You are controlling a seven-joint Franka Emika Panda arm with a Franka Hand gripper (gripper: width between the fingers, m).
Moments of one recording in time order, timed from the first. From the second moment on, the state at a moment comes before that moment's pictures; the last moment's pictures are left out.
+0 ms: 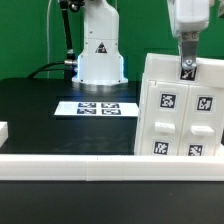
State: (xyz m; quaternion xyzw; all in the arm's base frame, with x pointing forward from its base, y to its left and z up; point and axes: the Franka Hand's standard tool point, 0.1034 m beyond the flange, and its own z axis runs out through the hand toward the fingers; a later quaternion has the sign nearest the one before) arm 0.619 0.088 0.156 -0.58 0.81 -0.01 0.09
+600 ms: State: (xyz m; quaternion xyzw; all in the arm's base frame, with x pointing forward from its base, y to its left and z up) arm 0.618 0.091 0.153 -0.59 0.80 -0.01 0.09
